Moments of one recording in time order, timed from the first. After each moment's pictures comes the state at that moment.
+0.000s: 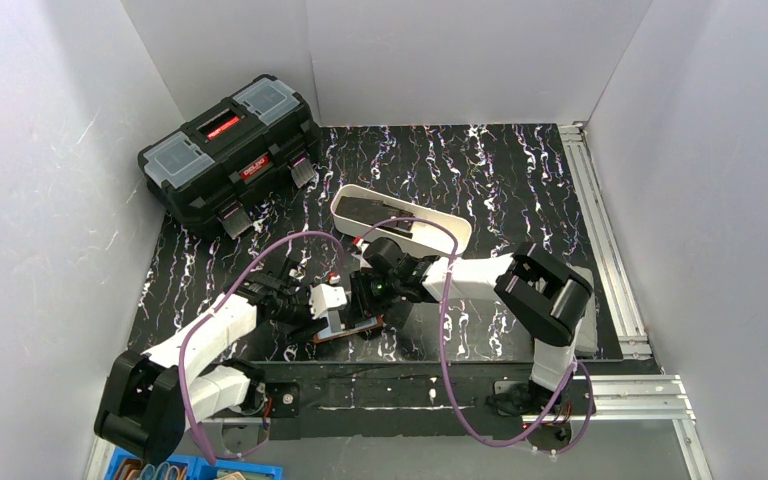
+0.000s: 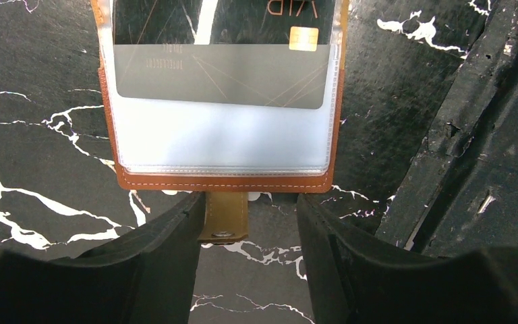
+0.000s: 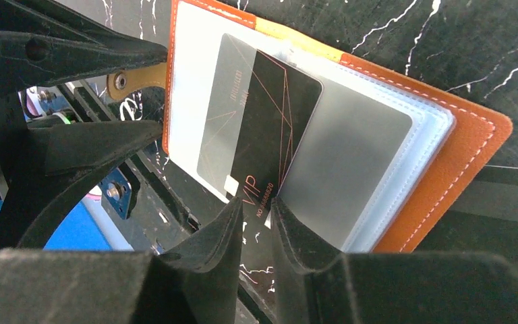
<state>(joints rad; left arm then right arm) -0.41 1.06 0.49 -0.67 0.39 0.82 1.01 1.84 1.02 -0.02 -0.37 0.70</state>
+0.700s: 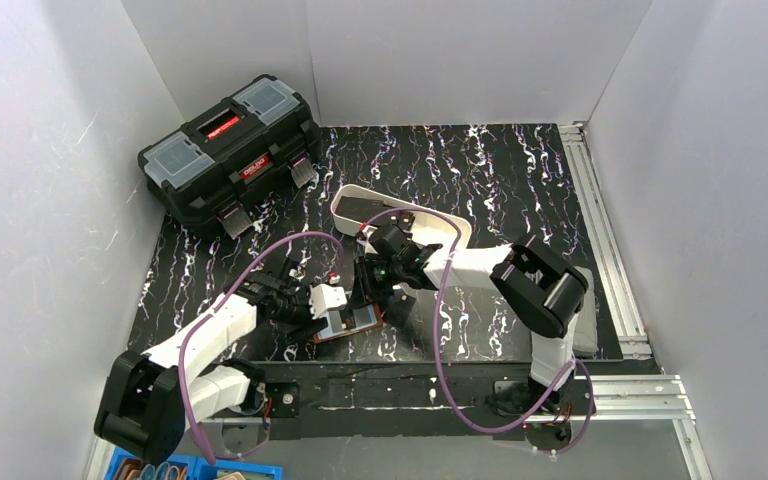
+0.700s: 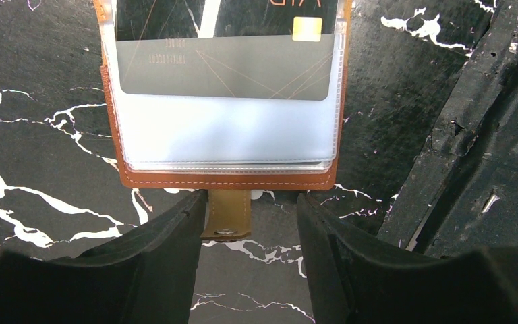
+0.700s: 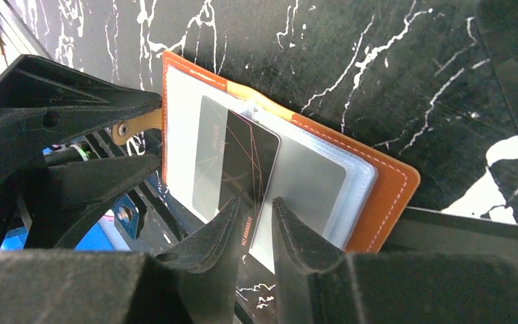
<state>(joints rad) -0.41 1.06 0.49 -0.67 0.38 0.83 0.93 1.88 1.06 -0.02 -0.40 0.70</state>
